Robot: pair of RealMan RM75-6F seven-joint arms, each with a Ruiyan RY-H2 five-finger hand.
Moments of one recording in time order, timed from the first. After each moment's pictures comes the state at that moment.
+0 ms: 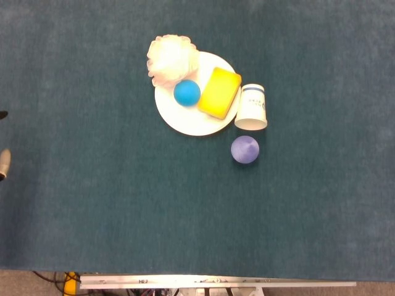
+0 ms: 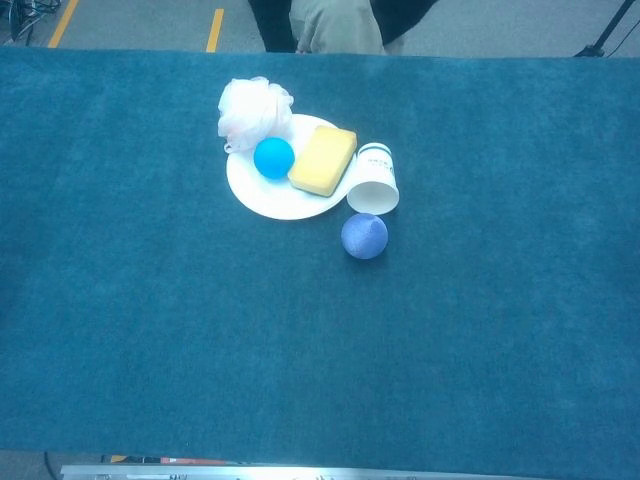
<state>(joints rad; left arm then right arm) -0.11 -1.10 -0.03 -1.69 1.52 1.48 0.15 0.14 -1.05 0.04 -1.68 -1.63 1.44 -0.06</state>
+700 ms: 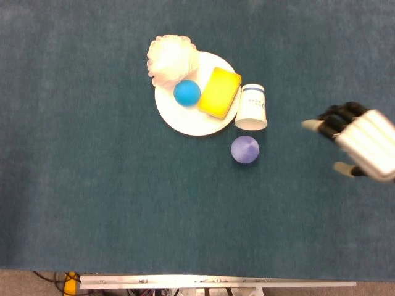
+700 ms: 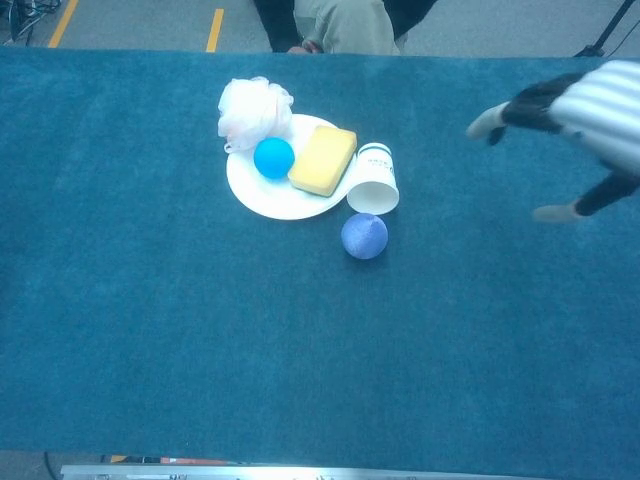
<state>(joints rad) -0.09 -1.07 -0.03 -1.69 1.52 1.51 0.12 0.44 -1.00 0.06 -1.90 -1.74 1.03 -0.26</state>
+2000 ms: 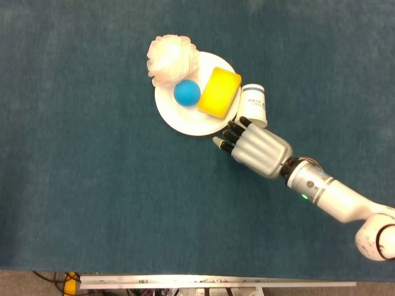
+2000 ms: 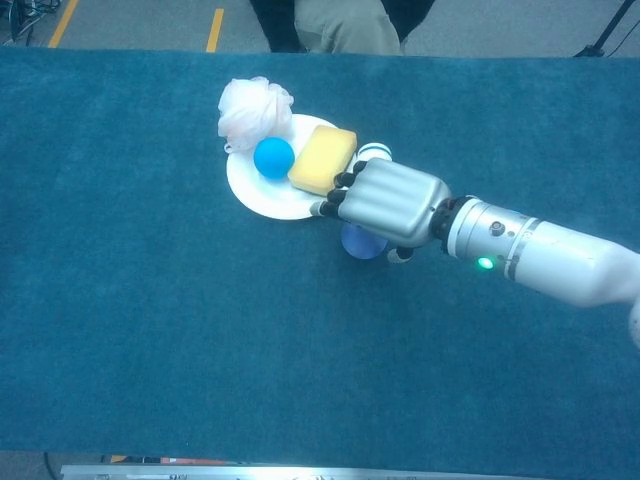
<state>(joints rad) -0.06 -1.05 -0.02 -1.68 1.51 1.52 0.09 0.76 -1.54 0.07 -1.63 -1.32 0.76 -0.93</state>
